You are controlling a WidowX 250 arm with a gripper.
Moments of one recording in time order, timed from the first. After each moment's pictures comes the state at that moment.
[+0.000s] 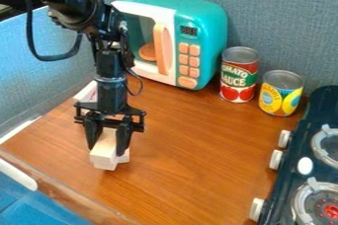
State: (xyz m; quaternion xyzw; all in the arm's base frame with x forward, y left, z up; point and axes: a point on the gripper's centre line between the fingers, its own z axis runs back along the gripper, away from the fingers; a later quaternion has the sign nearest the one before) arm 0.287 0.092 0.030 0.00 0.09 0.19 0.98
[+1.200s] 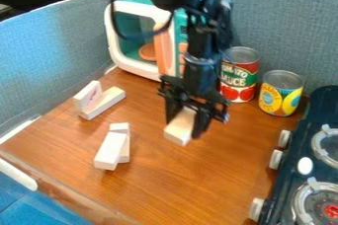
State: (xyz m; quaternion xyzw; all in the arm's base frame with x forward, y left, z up) arm 0.341 -0.013 0.068 0.04 0.02 -0.01 1.00
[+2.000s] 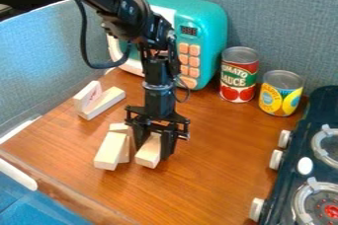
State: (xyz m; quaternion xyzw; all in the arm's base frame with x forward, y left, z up) arm 0.329 0.037 0.015 -0.03 0.07 0.07 0.99
